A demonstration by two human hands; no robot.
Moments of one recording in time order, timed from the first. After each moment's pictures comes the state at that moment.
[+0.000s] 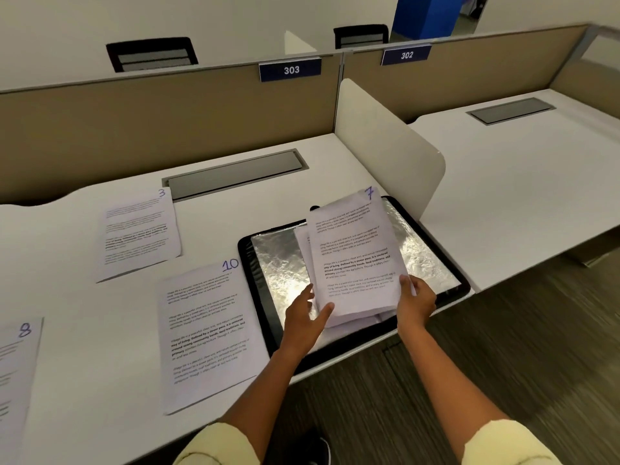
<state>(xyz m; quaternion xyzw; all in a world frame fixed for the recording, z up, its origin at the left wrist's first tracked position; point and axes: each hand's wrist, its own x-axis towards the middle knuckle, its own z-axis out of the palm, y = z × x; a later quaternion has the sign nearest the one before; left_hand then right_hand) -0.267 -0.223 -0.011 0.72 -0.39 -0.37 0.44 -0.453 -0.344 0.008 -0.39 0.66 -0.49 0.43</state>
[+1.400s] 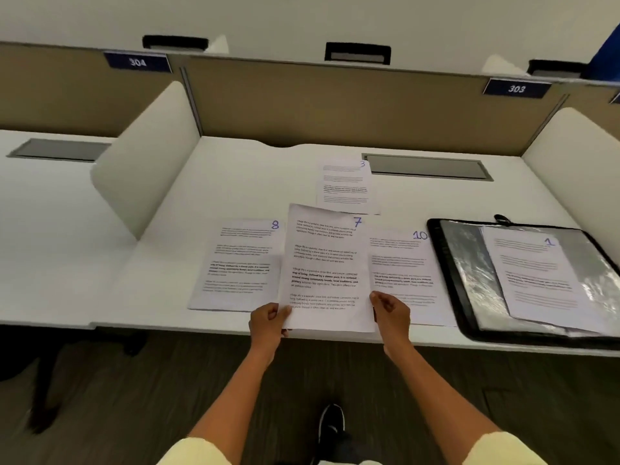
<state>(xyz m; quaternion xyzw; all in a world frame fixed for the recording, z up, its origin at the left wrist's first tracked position) -0.011 0.198 -0.018 0.76 -0.05 -0.27 0.59 -0.160 0.000 -0.013 -0.57 0.52 -0.26 0.58</state>
